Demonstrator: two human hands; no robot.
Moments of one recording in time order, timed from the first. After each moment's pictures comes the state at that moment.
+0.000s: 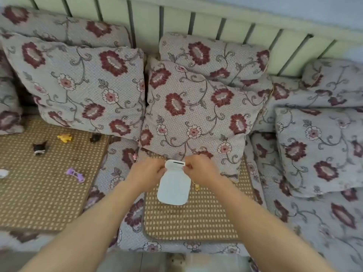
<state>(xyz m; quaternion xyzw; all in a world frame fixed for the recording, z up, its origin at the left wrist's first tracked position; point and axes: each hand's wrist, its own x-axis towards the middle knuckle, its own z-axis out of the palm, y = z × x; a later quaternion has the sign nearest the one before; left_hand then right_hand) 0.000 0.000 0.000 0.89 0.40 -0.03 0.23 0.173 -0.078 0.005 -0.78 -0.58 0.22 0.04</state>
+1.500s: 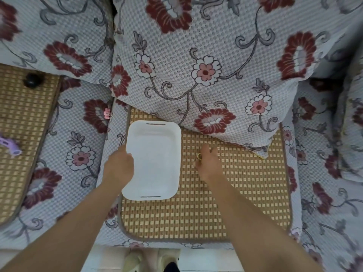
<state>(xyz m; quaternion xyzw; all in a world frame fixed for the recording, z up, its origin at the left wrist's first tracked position) 0.025 0.044 -0.290 0.69 0.64 -0.06 0.32 0.245 -0.068 -0.316 -0.87 -0.37 0.32 0.03</state>
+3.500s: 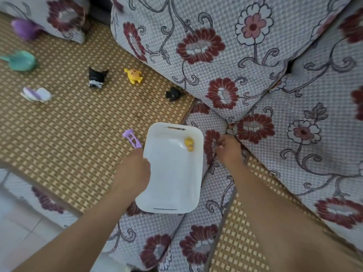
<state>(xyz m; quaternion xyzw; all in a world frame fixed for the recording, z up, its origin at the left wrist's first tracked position) -0.225 0.162 -0.276 0.57 0.73 0.06 0.36 0.039 0.211 -0.341 -0.81 -0.51 0.27 0.08</state>
